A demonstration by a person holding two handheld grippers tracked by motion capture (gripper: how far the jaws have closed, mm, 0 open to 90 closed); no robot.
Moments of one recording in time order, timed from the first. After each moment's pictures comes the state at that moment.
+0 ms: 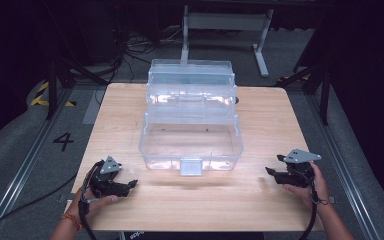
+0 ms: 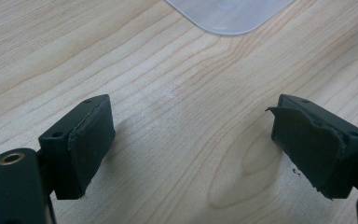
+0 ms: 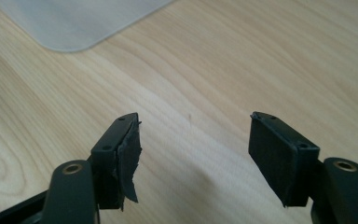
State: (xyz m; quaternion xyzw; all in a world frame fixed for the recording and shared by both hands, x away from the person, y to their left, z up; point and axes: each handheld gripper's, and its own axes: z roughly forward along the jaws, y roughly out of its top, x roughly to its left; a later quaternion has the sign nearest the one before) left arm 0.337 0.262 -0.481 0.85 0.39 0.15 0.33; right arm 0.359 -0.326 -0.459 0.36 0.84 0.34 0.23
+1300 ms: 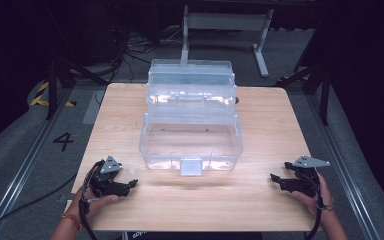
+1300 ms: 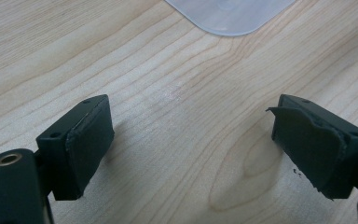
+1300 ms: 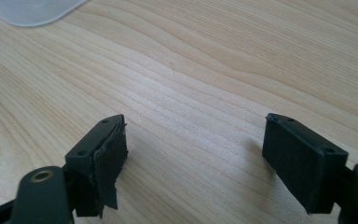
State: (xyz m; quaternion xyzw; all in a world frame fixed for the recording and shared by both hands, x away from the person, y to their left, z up) left arm 0.338 0.262 -0.482 0.85 0.39 0.15 0.33; right arm 0.353 -0.352 -0.486 0.43 0.81 0.36 0.19
